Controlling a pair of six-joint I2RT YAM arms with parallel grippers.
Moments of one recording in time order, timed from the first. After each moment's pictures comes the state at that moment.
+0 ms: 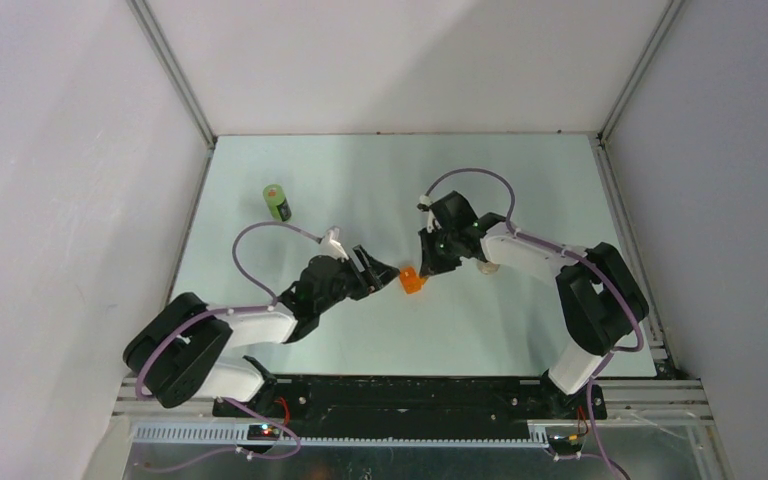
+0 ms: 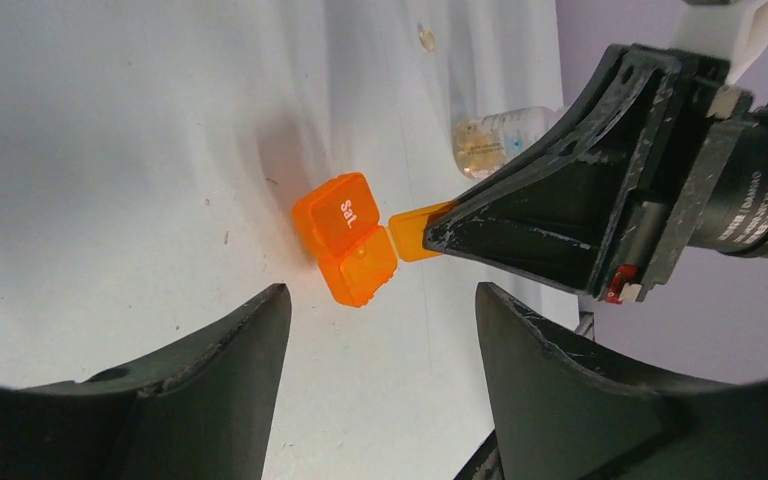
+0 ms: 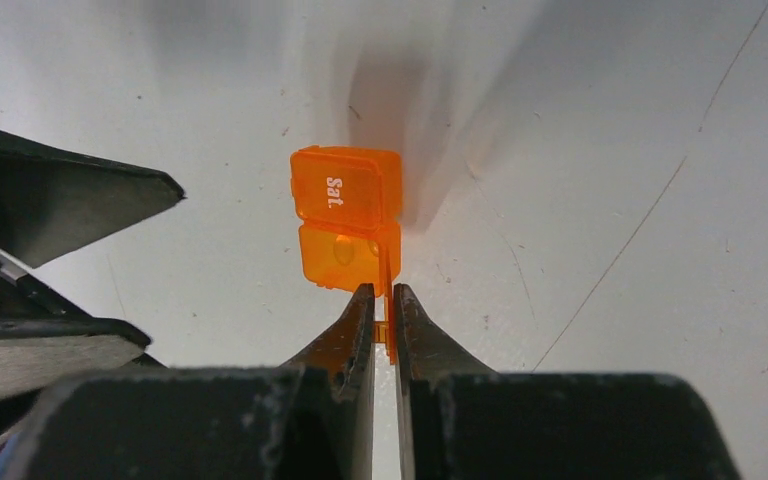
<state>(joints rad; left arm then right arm) -0.69 1.34 0.35 0.63 0.04 -1.01 0.64 1.68 1.11 -0.44 -0.22 0.37</state>
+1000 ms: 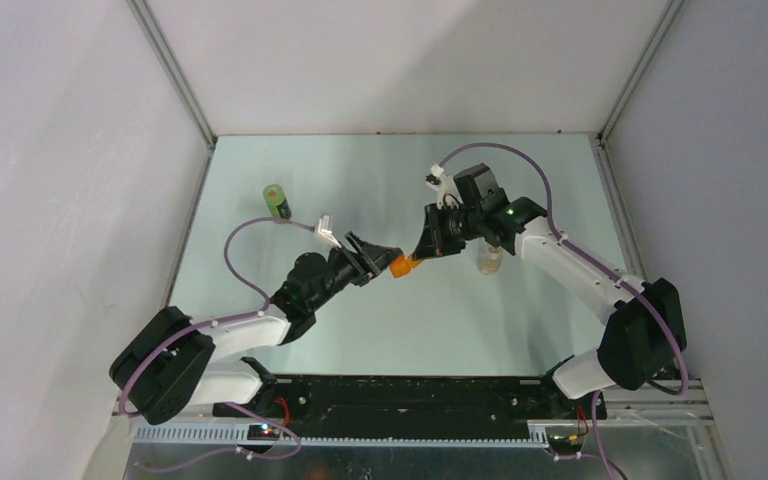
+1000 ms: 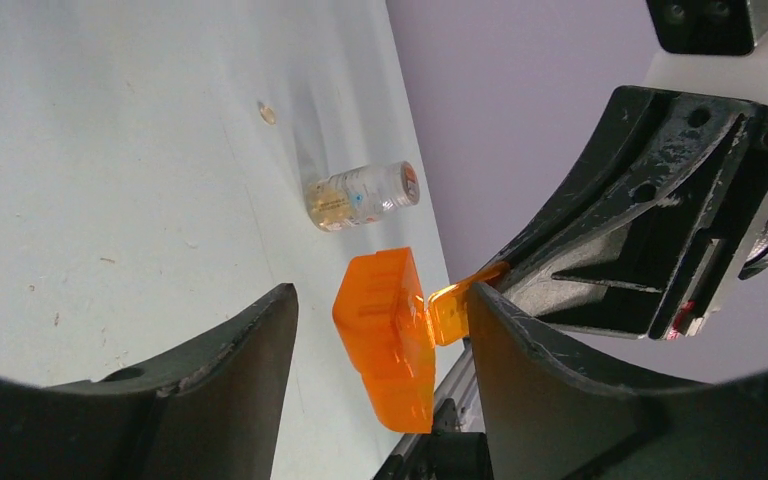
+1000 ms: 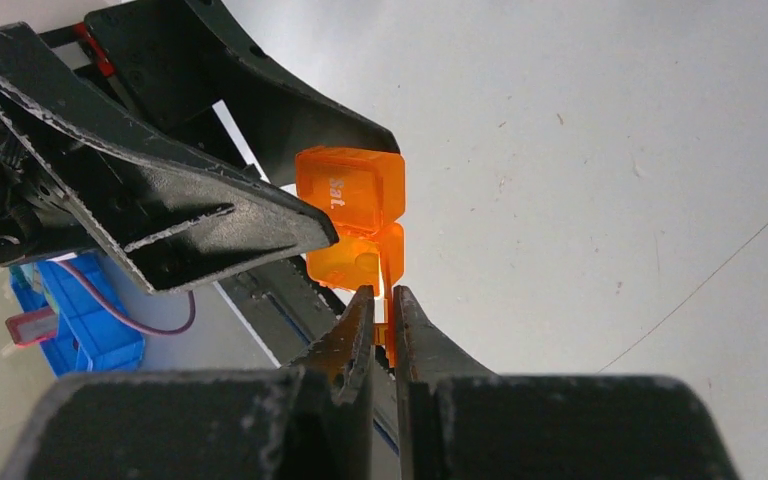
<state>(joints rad) -0.69 1.25 0.36 0.79 0.07 -1.11 0.59 1.47 1.23 -0.56 -0.50 0.39</state>
